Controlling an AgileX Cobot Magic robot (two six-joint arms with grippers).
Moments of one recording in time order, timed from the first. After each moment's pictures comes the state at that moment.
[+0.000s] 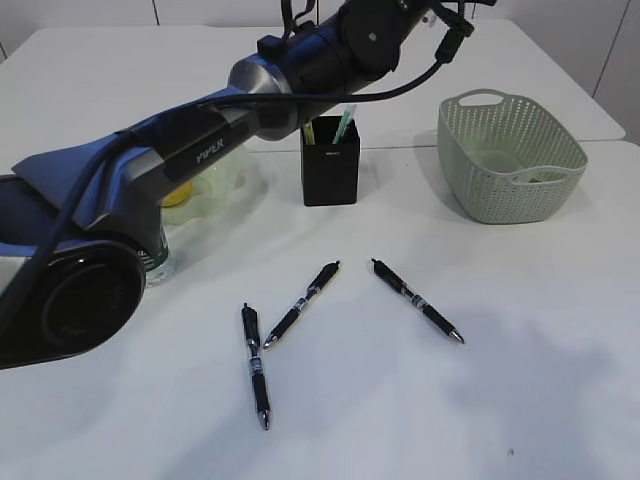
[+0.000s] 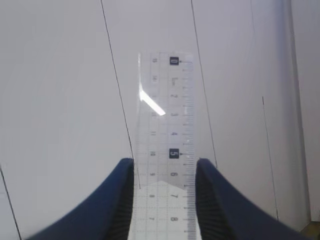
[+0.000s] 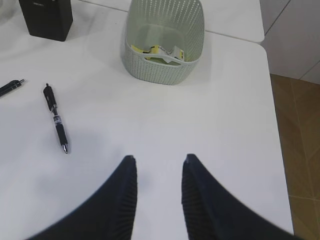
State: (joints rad) left arm -0.71 2.64 -2.63 -0.64 -0.27 0.81; right arm 0.29 0.76 -0.91 -0.32 0.96 0.14
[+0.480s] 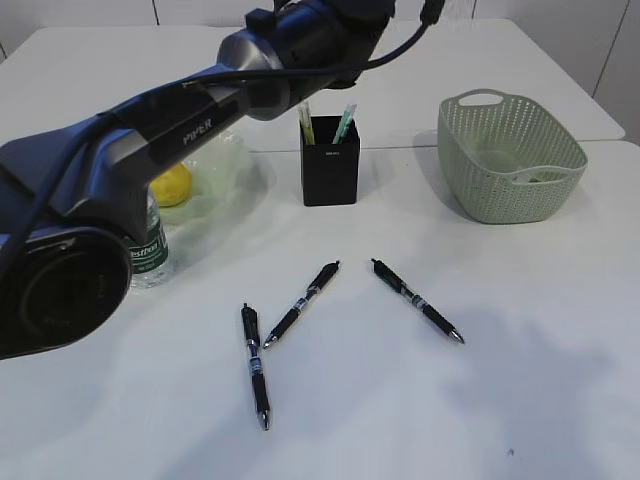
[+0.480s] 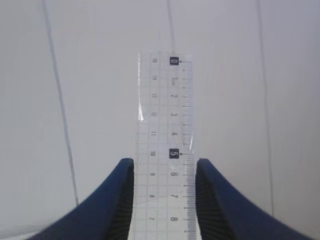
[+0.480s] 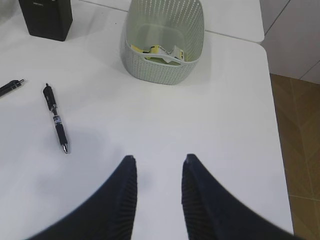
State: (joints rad) left arm -0.71 2.60 -2.63 -1.04 -0.42 1.17; right arm 0.29 0.76 -0.91 -0.32 0.96 0.14
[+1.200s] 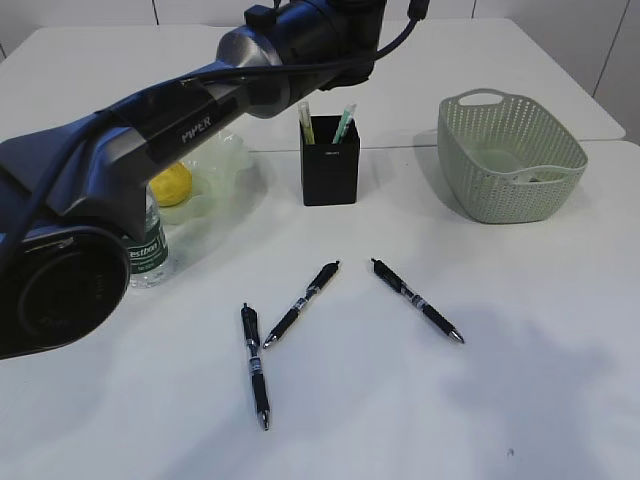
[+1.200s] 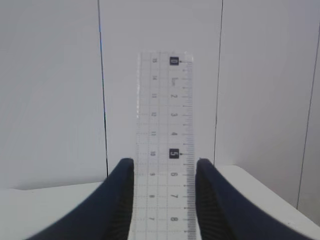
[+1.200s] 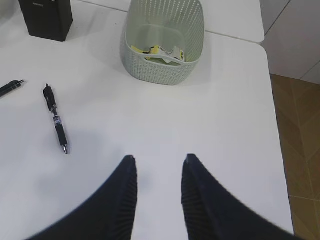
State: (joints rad) left arm -0.71 2.59 -2.63 -1.38 -0.56 1.41; right arm 0.29 0.76 -0.91 -0.32 0.96 0.14
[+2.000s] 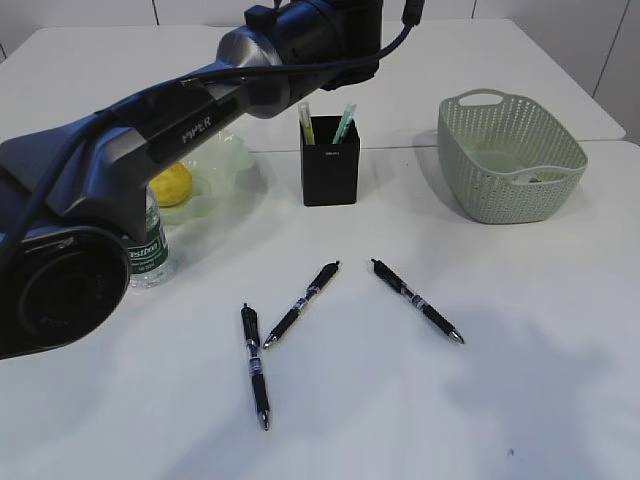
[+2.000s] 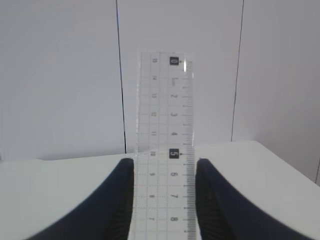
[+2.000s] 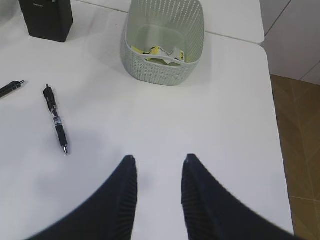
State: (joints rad) left arm -0.71 2.59 -2.63 -1.55 -0.62 1.57; right arm 0.29 0.76 -0.91 -0.32 0.96 0.14
